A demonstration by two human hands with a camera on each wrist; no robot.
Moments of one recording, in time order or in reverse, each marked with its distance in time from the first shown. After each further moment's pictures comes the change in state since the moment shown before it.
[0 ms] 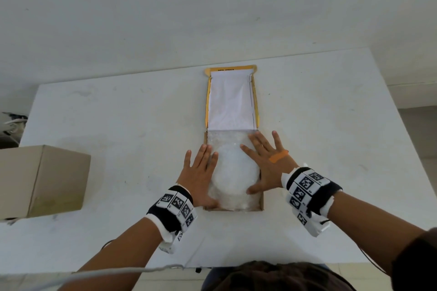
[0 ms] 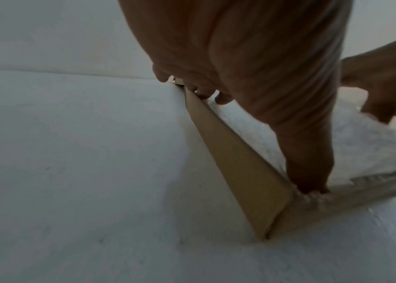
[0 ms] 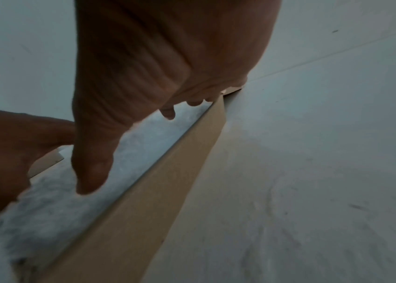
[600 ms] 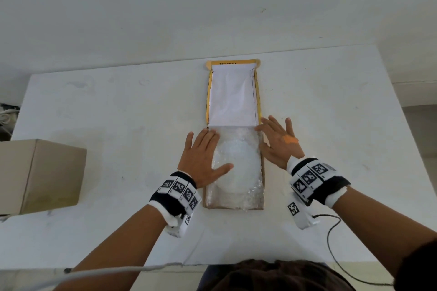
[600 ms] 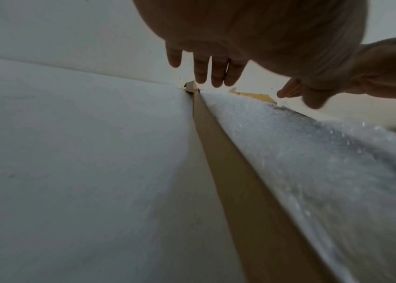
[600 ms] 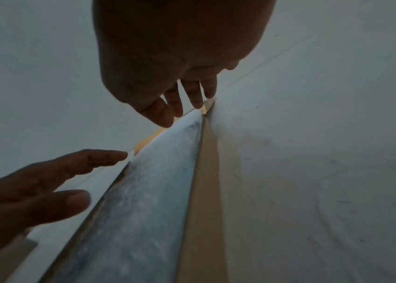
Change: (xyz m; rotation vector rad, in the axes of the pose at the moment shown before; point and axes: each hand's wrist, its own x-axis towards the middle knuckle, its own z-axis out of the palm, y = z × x) left_hand 0.021 -0.008 -0.017 -0.243 0.352 -0.040; right_hand 0.010 0.019 -0.014 0.510 0.350 0.178
